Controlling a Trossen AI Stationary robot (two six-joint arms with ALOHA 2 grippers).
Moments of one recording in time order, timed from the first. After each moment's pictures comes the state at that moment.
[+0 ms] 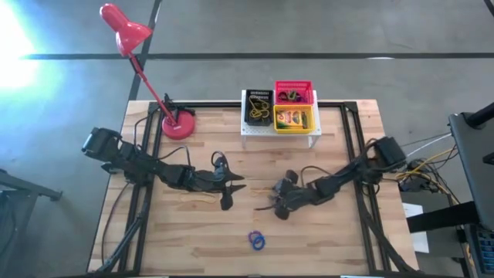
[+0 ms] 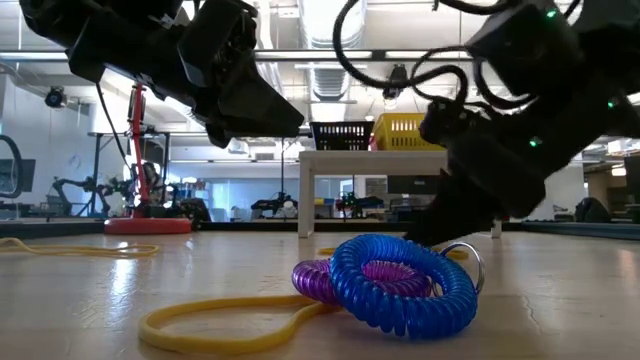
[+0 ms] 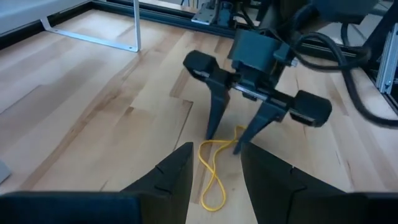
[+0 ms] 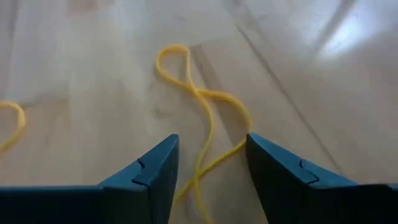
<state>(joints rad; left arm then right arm) -0.25 1.55 0.62 0.50 -0.35 -0.31 0.36 1.81 0.61 0.42 0.48 0.55</state>
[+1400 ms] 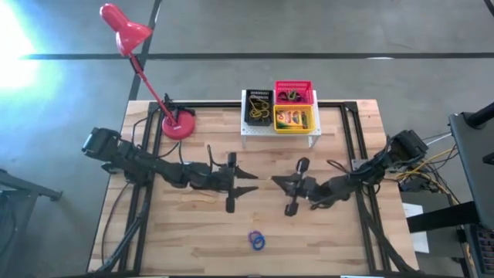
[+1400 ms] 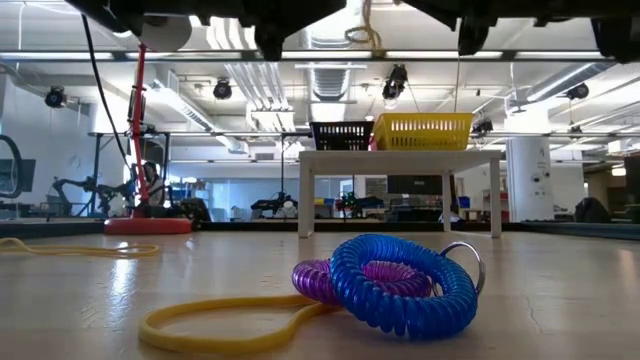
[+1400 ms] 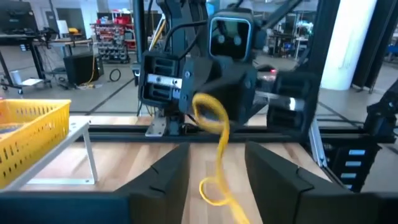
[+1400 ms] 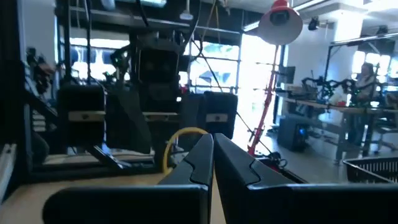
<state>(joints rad) -0.25 1.55 0.77 0.74 -0.22 -0.02 0.47 1.57 0.53 1.34 0.75 -0.22</state>
